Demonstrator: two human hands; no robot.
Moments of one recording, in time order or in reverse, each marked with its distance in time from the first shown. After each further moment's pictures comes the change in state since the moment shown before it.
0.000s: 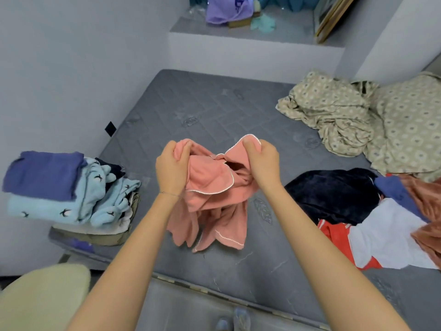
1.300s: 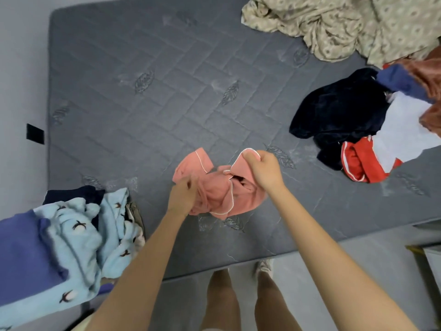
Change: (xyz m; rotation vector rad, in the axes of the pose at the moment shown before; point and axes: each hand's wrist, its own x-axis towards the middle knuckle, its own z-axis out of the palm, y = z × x) left_hand 0.078 -0.277 0.058 0.374 -0.944 -0.176; right_hand 0.017 0.133 0.185 -0.087 0.128 0.523
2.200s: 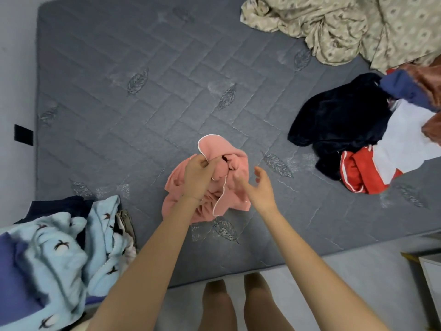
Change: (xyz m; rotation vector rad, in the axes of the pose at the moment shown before) left_hand 0.040 0.105 0.004 -0.499 0.016 0.069; right_hand 0.022 0.042 0.011 0.095 -0.055 0.193
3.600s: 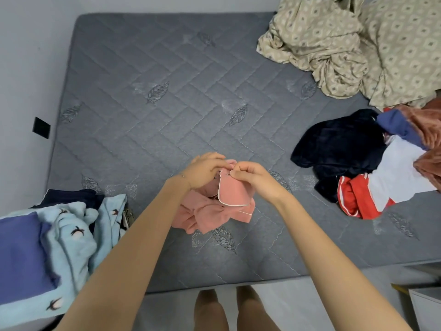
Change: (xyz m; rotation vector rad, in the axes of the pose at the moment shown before) left_hand 0.018 0.026 -0.058 0.689 -0.502 0.359; right_hand -0.028 -0.103 -0.014 0.031 -0.640 -0.299
